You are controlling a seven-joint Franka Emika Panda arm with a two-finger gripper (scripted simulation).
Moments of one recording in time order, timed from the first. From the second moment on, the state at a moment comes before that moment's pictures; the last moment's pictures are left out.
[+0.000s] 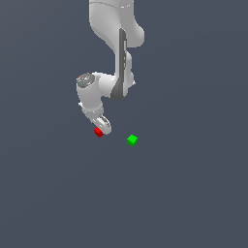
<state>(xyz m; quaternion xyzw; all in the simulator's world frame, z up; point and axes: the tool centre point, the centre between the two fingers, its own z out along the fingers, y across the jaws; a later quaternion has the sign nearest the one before) -0.110 -0.140 0.063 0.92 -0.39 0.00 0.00</state>
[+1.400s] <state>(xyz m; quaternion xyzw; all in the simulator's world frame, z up) -0.111 -0.139 0.022 0.92 -0.39 0.00 0.00</state>
